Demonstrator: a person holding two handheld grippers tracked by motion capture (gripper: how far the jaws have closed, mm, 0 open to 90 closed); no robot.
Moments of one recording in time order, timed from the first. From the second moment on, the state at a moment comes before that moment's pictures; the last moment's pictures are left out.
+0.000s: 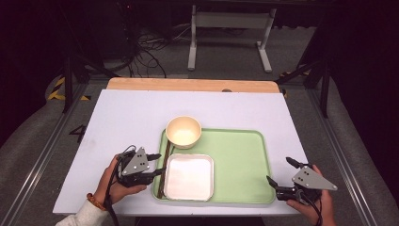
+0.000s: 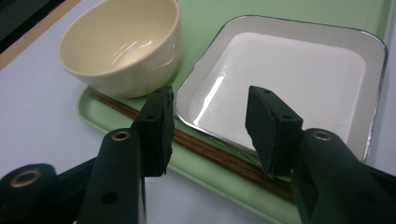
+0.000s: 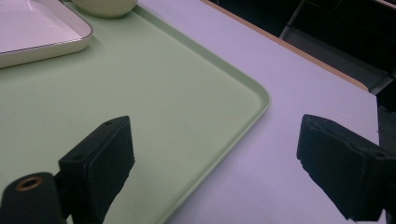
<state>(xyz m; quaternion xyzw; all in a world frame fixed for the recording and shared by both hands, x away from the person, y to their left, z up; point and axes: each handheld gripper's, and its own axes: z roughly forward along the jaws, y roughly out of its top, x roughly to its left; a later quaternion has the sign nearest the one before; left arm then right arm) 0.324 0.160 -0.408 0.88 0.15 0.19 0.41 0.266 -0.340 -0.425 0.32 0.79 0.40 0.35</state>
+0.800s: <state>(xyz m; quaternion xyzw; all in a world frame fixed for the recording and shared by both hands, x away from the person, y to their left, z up) 0.322 0.233 -0.431 0.85 0.28 0.19 0.39 0.270 -0.355 -0.427 0.32 0.78 0.40 0.36</state>
